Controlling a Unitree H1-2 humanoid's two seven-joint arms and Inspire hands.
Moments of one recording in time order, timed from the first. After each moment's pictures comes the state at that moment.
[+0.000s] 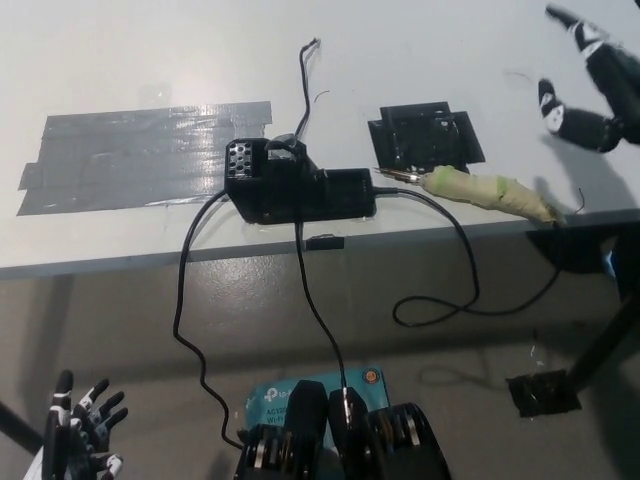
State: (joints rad) left_arm 0.09 0.21 0.21 -0.07 -0.31 0.44 -0.14; right_arm -0.73 -0.50 0.26 0.15 -0.44 0.28 0.21
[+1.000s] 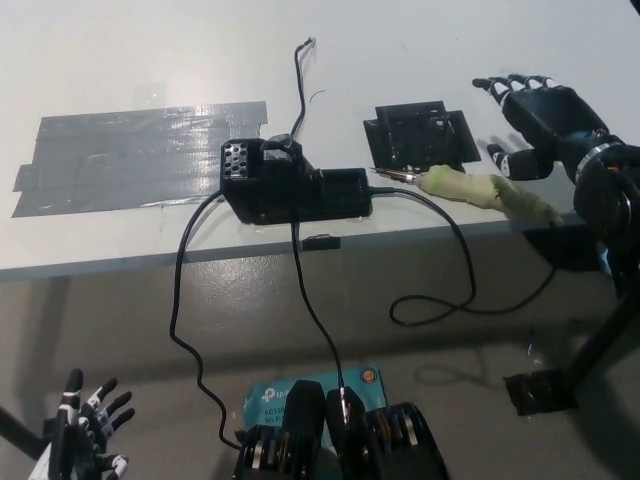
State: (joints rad) left_arm 0.09 0.23 0.17 -0.08 -0.30 0.44 -0.14; right_arm -0.87 -0.51 0.53 0.32 -0.72 0.28 0.36
